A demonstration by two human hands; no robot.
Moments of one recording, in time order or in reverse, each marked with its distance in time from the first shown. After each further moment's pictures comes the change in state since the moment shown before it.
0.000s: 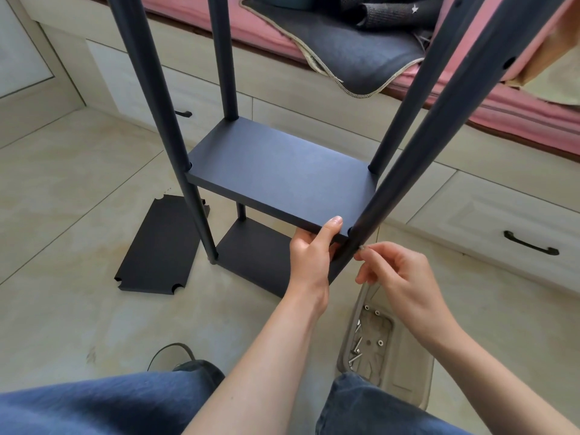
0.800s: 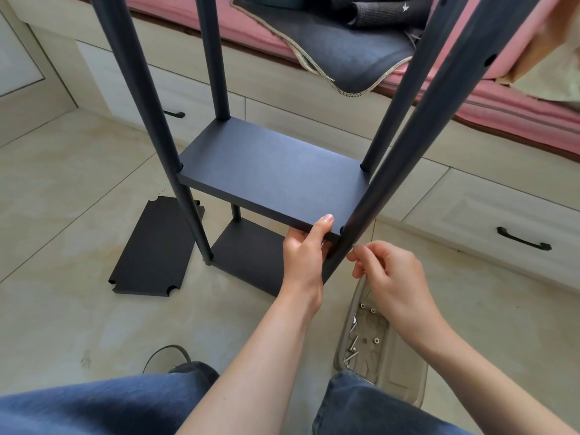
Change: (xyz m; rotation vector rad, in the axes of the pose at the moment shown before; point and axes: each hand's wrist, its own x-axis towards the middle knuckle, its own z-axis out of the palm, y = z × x) left_hand 0.003 -0.002 -0.002 0.019 0.011 0.015; right_hand -0.002 -0.007 0.007 -0.189 0.077 0.030
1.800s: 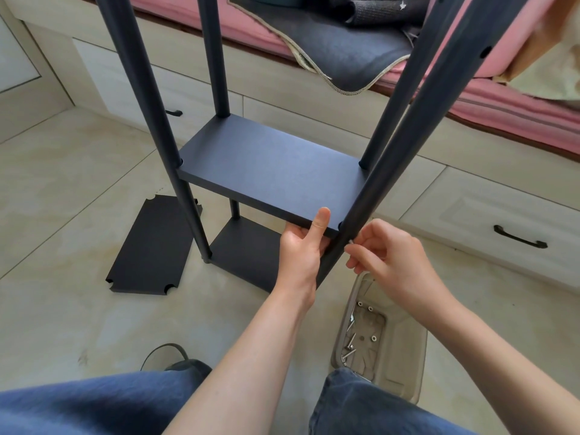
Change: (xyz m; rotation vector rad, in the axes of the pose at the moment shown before) left_hand -0.003 0.006 0.000 0.097 -0.064 0.072; right_hand 0.020 0.003 -0.017 -0.019 -0.139 -0.140
